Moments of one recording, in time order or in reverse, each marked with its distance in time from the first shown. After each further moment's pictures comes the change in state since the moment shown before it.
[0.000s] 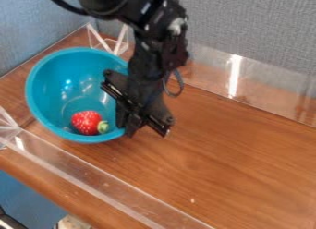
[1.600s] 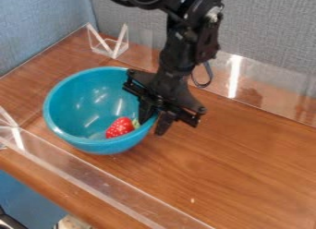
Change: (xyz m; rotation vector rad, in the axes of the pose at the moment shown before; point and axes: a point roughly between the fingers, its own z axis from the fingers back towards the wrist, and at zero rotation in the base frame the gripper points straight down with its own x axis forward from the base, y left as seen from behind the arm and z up) arm 0.019 -0.022 0.012 -0.033 0.057 0.171
